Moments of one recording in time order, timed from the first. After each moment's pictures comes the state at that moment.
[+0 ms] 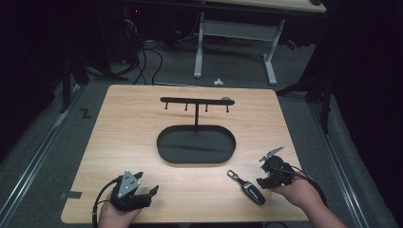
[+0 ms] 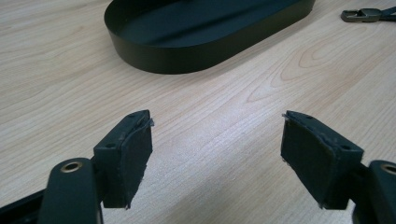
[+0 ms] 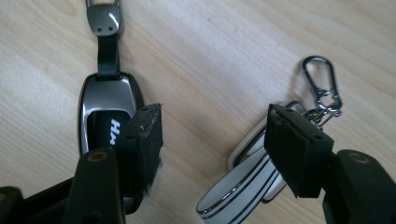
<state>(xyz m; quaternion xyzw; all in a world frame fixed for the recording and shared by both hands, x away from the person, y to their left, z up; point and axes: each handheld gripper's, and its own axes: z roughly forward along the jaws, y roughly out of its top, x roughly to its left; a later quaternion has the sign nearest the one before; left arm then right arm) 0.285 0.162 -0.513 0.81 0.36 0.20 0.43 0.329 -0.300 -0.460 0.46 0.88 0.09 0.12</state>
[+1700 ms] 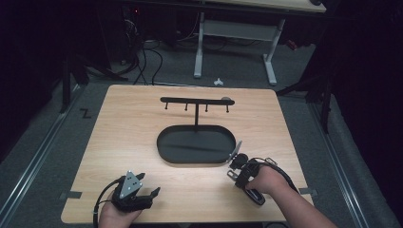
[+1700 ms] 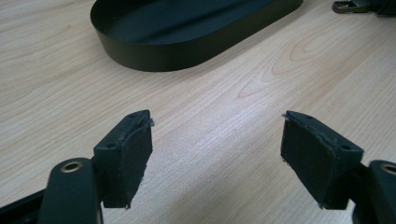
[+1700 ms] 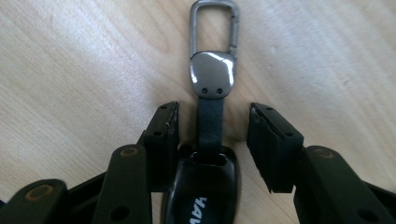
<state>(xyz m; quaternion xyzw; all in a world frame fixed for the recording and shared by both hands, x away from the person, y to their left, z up) 0.284 0.158 -0.513 0.82 0.34 0.19 0.42 0.368 -0.219 -0.489 0.39 0.92 -0.01 0.01</state>
